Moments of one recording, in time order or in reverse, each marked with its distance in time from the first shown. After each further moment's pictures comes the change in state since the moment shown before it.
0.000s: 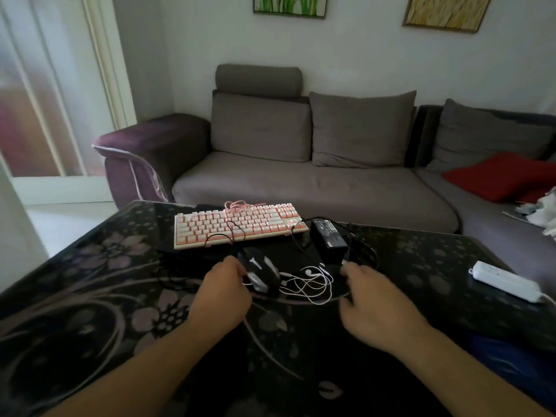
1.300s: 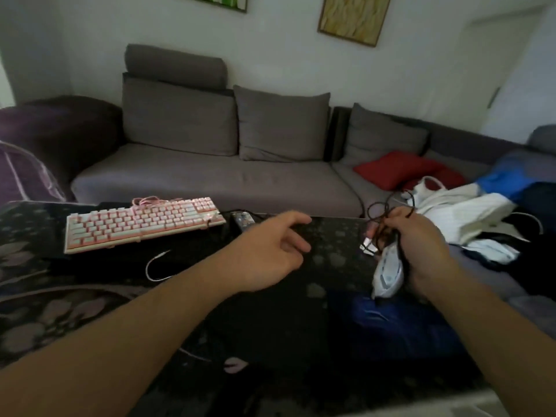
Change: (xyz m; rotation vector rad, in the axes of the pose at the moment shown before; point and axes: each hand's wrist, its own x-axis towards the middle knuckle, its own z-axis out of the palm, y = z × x) left_hand -0.040 0.193 0.003 -0.419 -0.614 0.518; right_hand -0.055 0.131 -0.115 1.267 0.535 0.374
